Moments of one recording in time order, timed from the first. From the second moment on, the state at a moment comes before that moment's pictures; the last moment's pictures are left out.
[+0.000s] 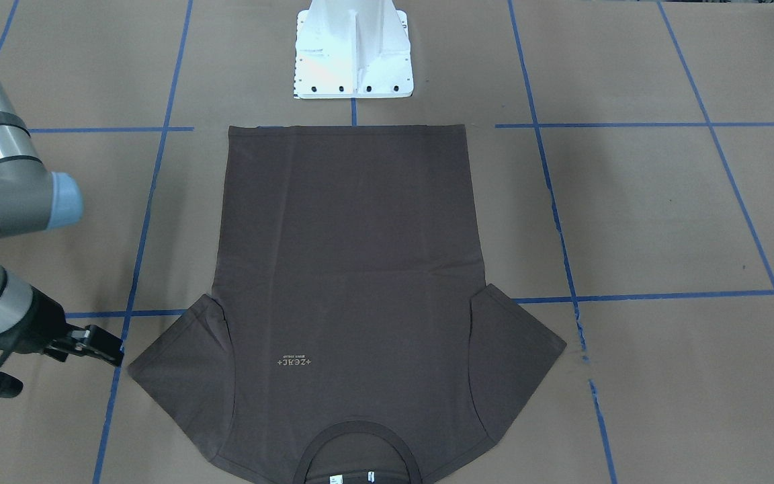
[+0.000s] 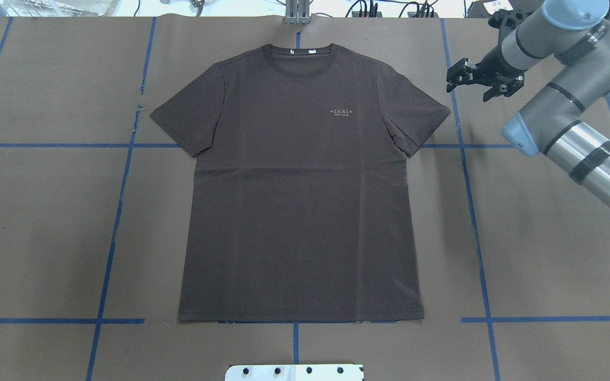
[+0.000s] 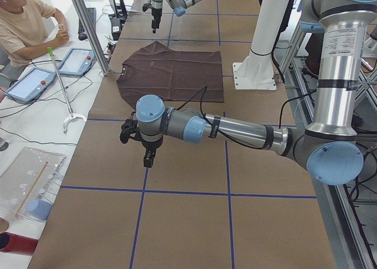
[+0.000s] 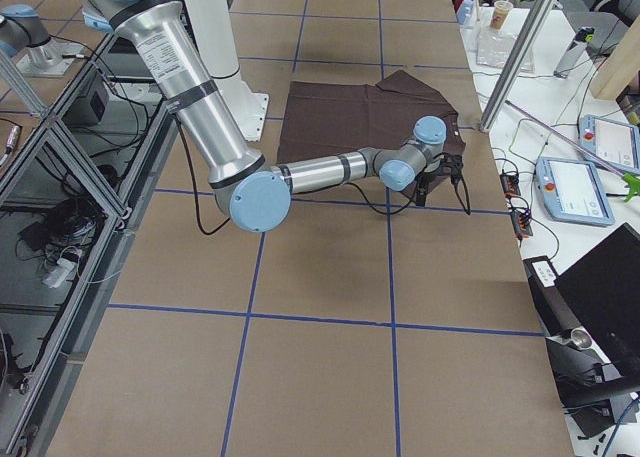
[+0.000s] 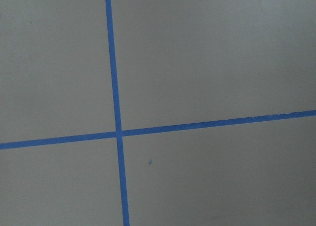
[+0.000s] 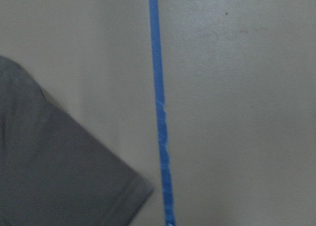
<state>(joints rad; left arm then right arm) -1.51 -1.60 -1.73 -1.67 -2.41 -0.13 1.02 -1.00 1.16 -0.98 2.17 1.10</state>
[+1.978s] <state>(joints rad) -1.51 -1.59 -1.77 -1.67 -2.44 -0.13 0.96 -0.95 1.05 -0.97 2.10 1.24</state>
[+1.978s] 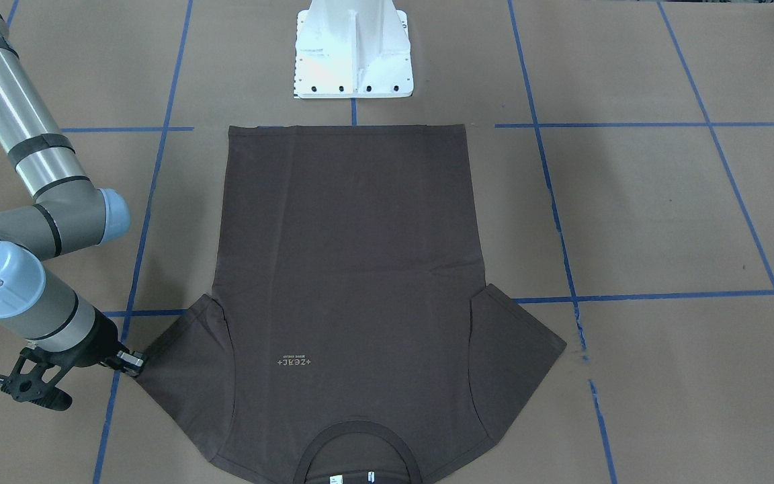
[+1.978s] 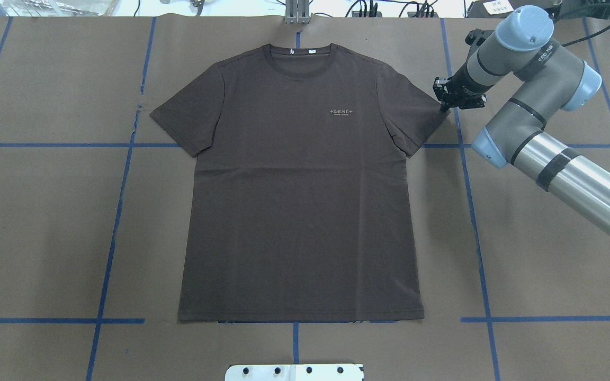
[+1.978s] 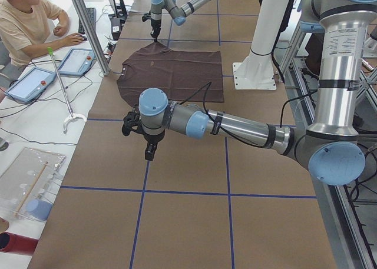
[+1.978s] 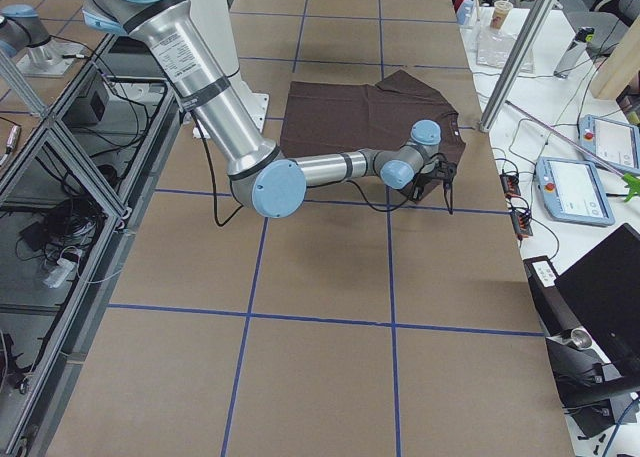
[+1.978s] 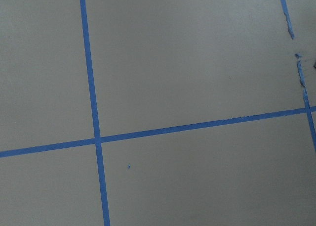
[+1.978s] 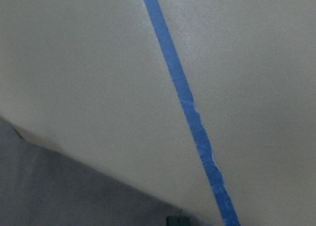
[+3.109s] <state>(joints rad) -1.51 -1.59 -1.78 -1.66 -2.45 -0.13 0.96 -0.95 1.04 -0.97 2.10 1.25</state>
